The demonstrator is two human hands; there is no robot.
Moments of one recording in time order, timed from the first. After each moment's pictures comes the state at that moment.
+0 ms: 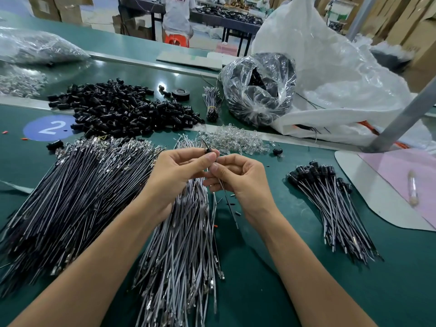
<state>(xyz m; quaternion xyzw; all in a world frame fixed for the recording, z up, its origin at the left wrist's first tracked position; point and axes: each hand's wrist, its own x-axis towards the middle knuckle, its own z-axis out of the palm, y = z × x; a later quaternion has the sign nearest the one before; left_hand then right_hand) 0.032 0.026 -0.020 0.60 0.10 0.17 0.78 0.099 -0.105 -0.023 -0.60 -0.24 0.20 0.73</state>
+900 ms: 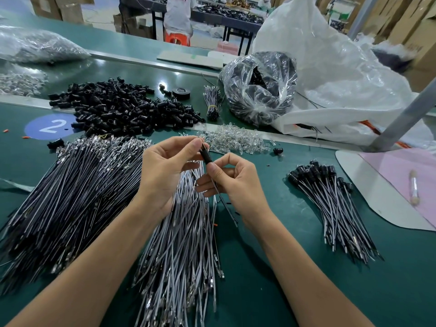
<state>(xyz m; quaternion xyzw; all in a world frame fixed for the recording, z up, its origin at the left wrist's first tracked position) 0.030 0.026 -0.015 0.53 0.12 0.29 0.79 0.089 -0.102 -0.022 -0.64 -0.26 0.20 0.69</state>
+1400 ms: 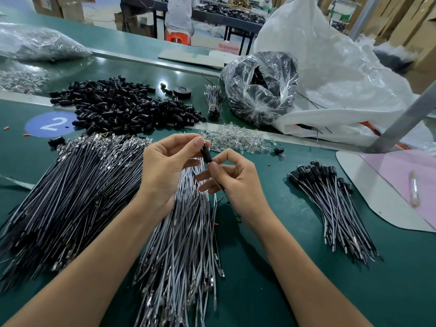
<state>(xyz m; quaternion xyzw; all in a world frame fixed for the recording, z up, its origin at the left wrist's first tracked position) 0.030 0.025 -0.013 0.49 0.10 0.29 0.82 0.091 -0.100 -0.024 -0.65 -0.29 0.18 0.68</state>
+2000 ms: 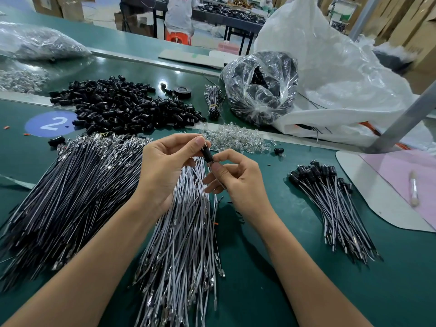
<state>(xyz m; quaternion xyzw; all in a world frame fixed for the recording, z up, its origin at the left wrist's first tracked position) 0.031 0.029 -0.014 0.53 0.09 0.28 0.79 0.093 -0.103 -0.025 -0.68 -0.30 0.14 0.66</state>
